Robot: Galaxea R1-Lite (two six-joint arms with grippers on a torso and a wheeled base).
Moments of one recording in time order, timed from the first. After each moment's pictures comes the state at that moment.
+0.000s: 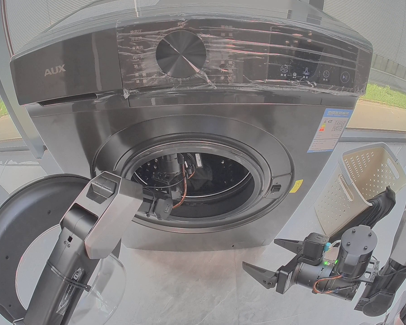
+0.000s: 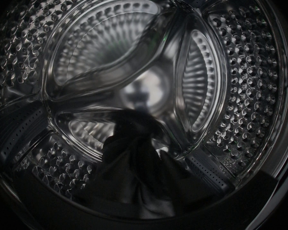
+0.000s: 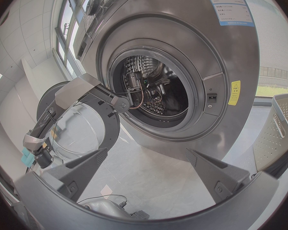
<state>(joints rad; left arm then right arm) -0.46 2.74 -1.94 -0.86 0.25 -0.15 0.77 1.93 -0.12 -1.55 -0.03 0.21</state>
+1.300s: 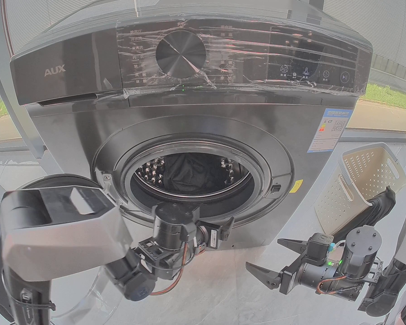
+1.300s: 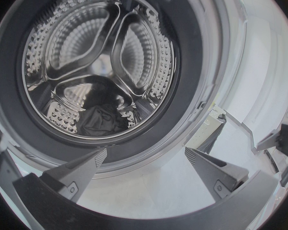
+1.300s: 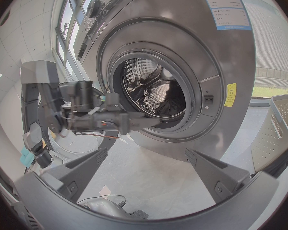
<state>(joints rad) -0.74 2.26 -0.78 -1.22 0.25 -0.17 0.77 1.91 -0.10 -1.55 -0.04 0.21</state>
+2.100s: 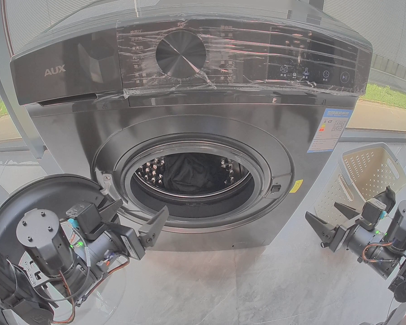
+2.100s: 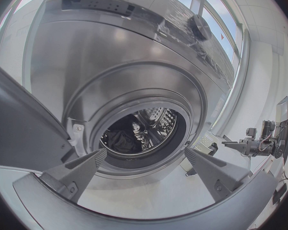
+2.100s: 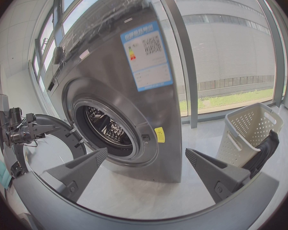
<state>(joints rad) -0.71 1.66 -0.19 -1.41 0.30 -0.23 0.47 1.67 -0.02 -1.54 -0.09 0.20</state>
